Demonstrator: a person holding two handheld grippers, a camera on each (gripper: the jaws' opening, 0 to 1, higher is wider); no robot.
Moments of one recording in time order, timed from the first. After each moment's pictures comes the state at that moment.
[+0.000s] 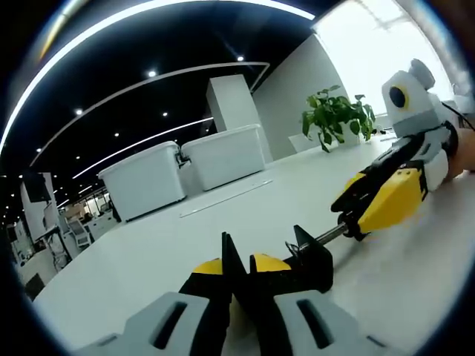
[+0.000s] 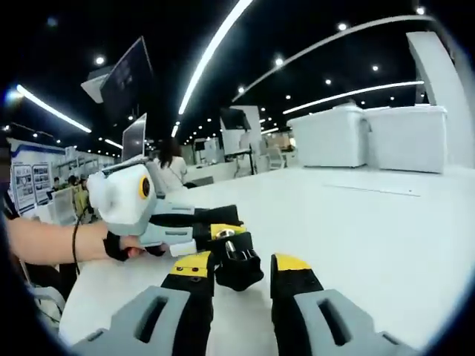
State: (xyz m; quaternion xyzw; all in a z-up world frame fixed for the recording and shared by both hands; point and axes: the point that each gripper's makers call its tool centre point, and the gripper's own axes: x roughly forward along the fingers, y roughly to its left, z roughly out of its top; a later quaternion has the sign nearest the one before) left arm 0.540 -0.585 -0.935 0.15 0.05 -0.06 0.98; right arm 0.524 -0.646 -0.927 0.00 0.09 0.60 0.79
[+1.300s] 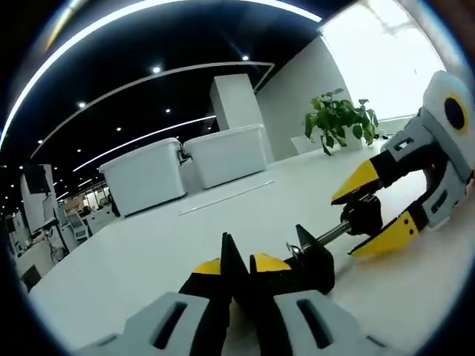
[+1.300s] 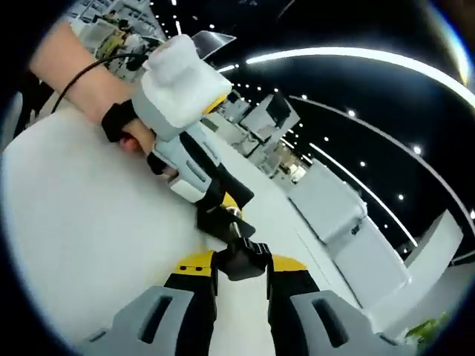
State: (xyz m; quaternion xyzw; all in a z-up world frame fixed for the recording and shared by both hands) left arm 0.541 -0.582 -0.935 0.13 0.06 -0.06 0.99; right arm 0.518 -0.640 -0.922 -0.41 -0.16 0.52 0.74
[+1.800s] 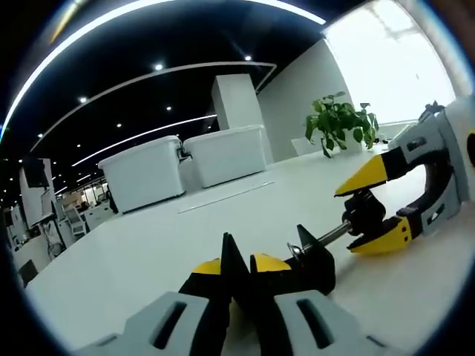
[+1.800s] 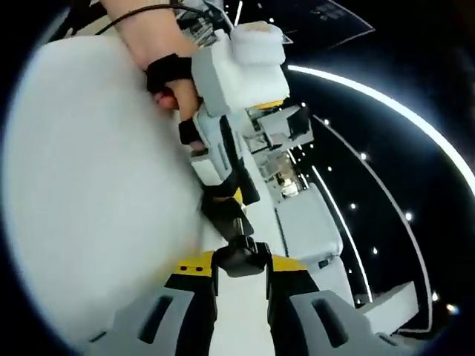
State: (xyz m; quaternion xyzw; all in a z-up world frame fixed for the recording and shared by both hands) left arm 0.540 -0.583 -0.935 0.12 0.06 -0.06 0.99; right arm 0.515 -0.641 -0.920 -0.54 -0.25 0.46 0.66
